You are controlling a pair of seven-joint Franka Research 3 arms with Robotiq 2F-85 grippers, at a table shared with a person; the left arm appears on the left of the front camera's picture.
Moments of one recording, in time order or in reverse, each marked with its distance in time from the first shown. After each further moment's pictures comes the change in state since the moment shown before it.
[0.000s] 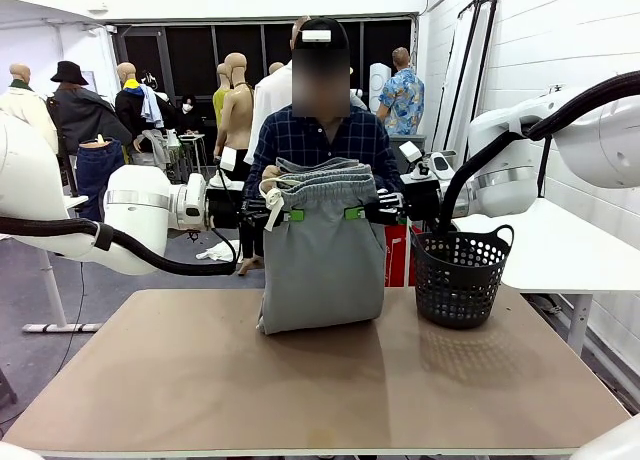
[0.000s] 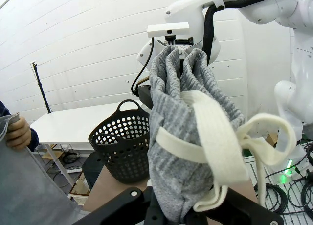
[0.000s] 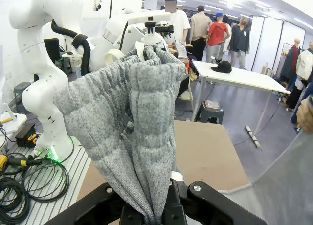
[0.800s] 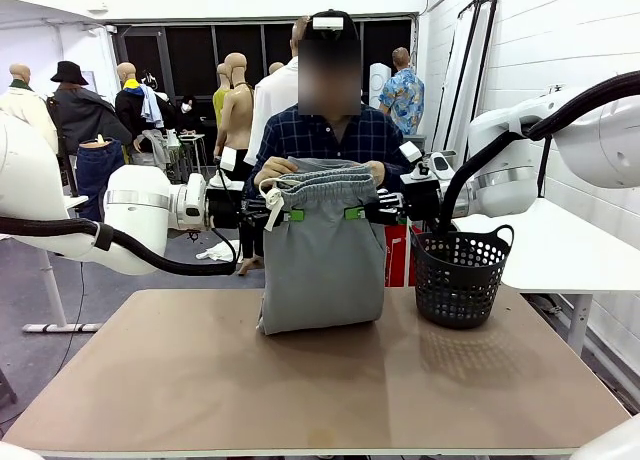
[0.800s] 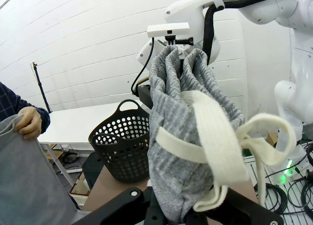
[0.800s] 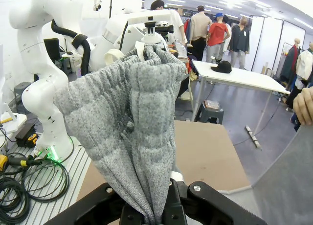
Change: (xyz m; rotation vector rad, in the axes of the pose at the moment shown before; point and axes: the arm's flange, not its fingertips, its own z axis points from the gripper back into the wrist) left arm 0.000 0.000 0.000 0.000 0.000 0.000; right arm 0.000 0.000 0.000 0.000 0.000 0.000
